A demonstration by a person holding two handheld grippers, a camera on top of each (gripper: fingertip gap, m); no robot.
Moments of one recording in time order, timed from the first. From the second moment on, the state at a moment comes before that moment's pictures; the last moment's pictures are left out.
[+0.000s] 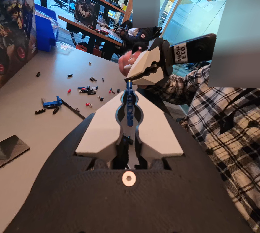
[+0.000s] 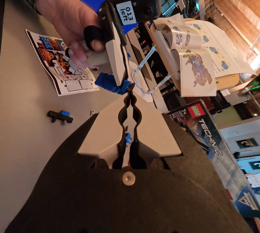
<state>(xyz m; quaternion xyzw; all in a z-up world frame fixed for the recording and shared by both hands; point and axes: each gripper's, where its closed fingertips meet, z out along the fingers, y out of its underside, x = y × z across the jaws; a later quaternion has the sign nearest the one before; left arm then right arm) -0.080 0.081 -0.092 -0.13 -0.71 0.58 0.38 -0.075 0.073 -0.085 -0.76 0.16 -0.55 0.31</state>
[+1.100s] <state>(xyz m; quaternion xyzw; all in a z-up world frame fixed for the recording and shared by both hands) -0.089 0.081 -0.149 -0.26 -0.82 0.48 0.17 -0.088 0.075 -0.139 -0.86 0.23 -0.29 0.36</state>
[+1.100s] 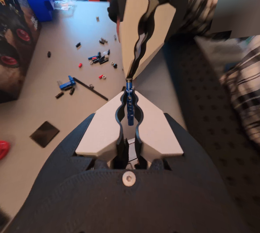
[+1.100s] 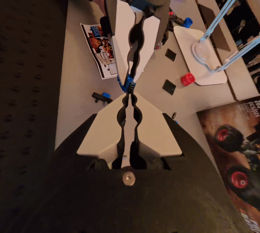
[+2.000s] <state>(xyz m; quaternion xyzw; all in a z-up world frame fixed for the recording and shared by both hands) -0.066 0.068 -0.189 -0.41 -0.80 0.34 -0.27 -0.076 0.065 -0.191 -0.85 0.40 -0.20 0.27</state>
